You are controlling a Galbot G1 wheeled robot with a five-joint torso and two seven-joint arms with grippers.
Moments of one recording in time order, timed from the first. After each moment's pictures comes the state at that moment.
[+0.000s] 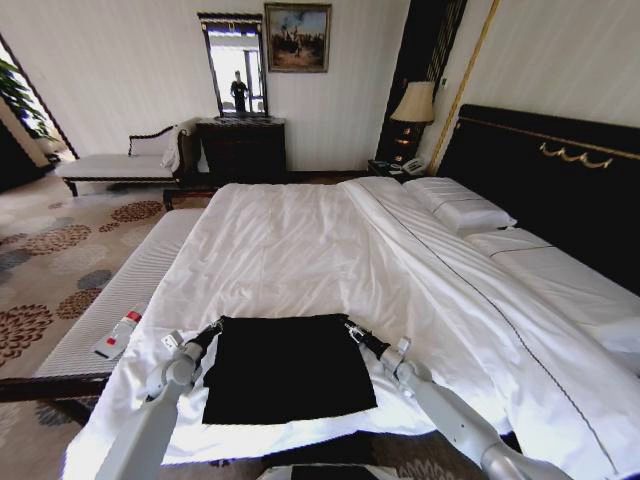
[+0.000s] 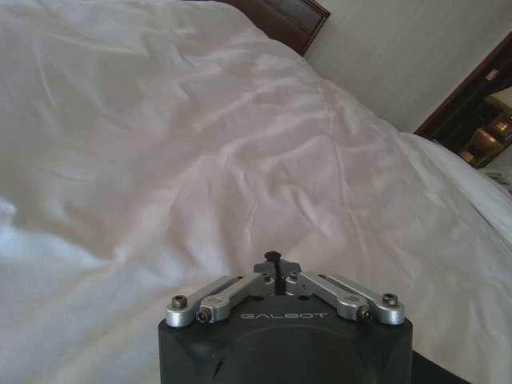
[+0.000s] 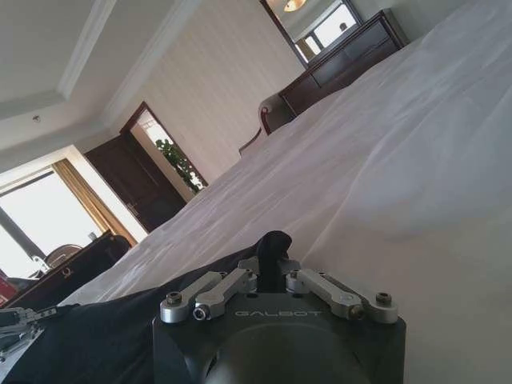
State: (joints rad) left arm 1.21 -1.16 -0.58 -1.58 -0.97 0.35 -0.03; right arm -0.88 1.06 -0.04 1.03 1.14 0.14 -0.71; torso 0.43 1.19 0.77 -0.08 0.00
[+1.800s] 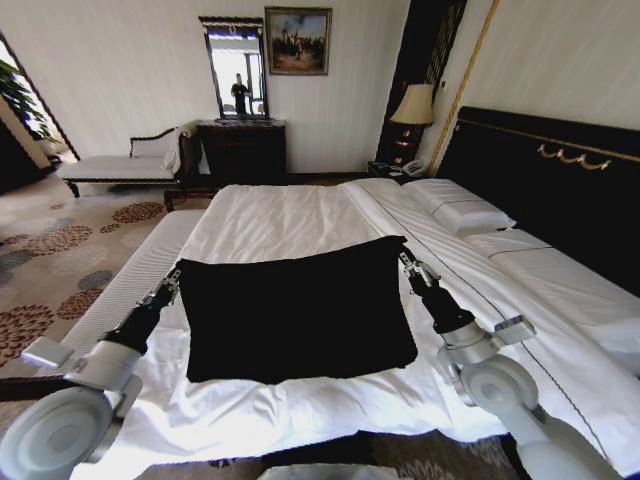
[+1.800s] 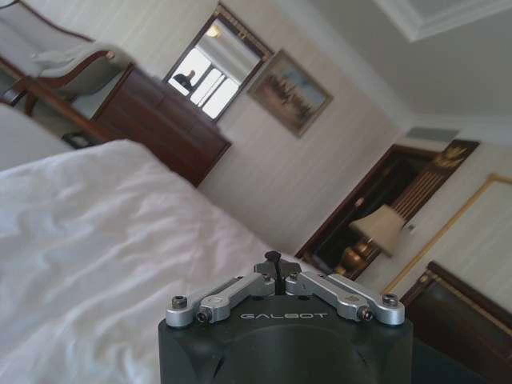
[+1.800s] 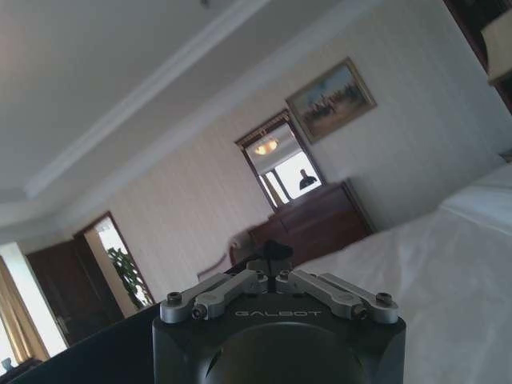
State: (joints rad) left arm 1.47 -1.14 -0.85 -2.20 -1.26 0.36 -0.12; right arm -1.25 0.84 0.38 2.03 1.17 0.06 -0.02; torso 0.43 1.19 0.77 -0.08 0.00
